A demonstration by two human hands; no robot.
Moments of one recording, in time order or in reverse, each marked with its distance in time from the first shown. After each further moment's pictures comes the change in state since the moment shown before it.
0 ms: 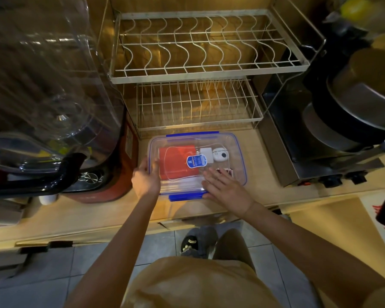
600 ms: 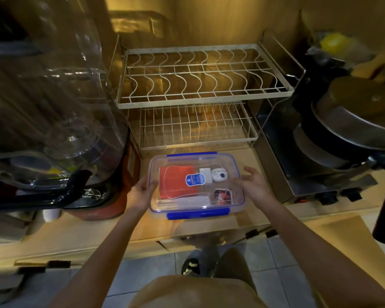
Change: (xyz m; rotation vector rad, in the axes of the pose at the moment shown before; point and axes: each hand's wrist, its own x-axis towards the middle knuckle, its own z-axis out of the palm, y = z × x) left_hand -0.003 0.013 -0.038 0.027 -0.300 0.022; right_hand 0.000 0.056 -0.047 1.528 0.152 1.243
